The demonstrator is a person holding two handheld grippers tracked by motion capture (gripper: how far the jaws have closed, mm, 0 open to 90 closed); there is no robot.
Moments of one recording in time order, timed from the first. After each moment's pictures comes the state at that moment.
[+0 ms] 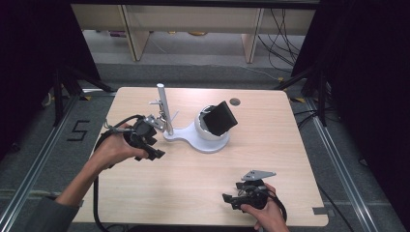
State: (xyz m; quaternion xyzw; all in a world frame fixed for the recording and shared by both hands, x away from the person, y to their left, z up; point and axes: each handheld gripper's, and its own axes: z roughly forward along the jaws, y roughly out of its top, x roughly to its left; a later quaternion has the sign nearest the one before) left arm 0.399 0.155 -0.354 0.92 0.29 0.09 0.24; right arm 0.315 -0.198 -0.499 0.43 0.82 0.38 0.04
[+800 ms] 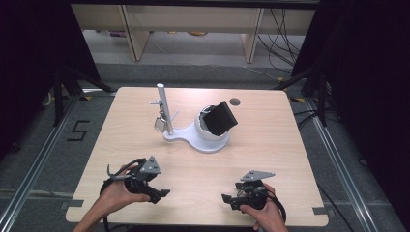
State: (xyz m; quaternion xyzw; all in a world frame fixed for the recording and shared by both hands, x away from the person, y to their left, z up) left arm 0.328 0.158 -0.448 0.91 0.27 0.10 0.30; right arm 0.314 -0.196 -0.500 0.42 0.82 0.38 0.04
